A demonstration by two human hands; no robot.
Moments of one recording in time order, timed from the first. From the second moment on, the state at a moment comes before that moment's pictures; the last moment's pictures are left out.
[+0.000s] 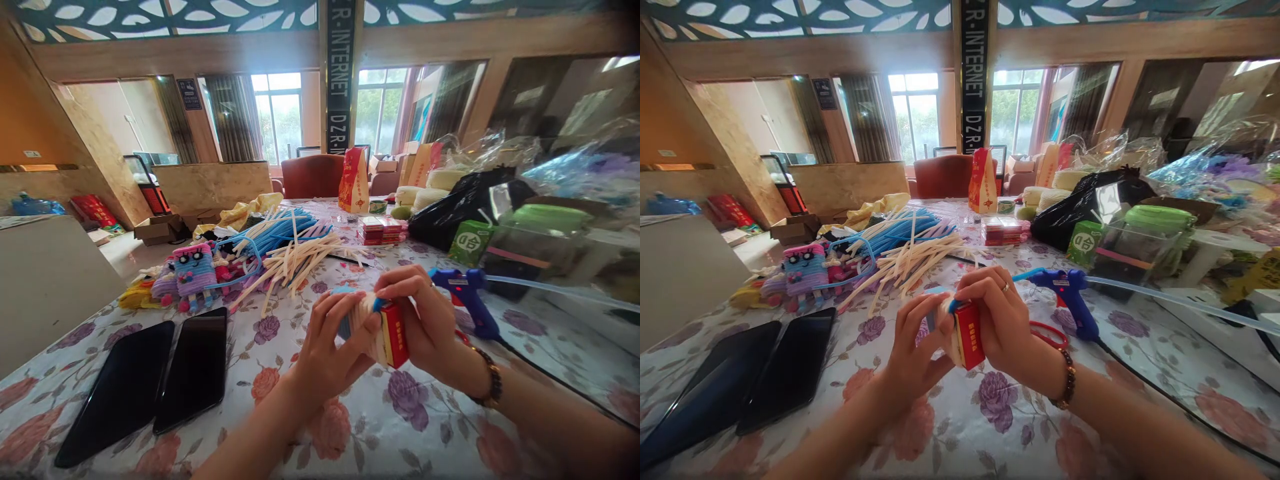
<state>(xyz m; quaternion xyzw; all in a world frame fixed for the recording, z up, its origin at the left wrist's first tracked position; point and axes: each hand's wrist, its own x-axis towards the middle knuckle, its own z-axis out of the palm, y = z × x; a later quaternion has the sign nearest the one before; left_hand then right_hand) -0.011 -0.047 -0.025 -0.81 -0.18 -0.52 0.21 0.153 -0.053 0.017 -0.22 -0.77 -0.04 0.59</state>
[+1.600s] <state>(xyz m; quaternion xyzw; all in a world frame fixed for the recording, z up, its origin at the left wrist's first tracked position) -0.008 -0.047 -0.024 -0.78 -0.21 -0.55 0.23 0.161 -0.042 0.036 -0.23 -0.80 -0.09 0.54</state>
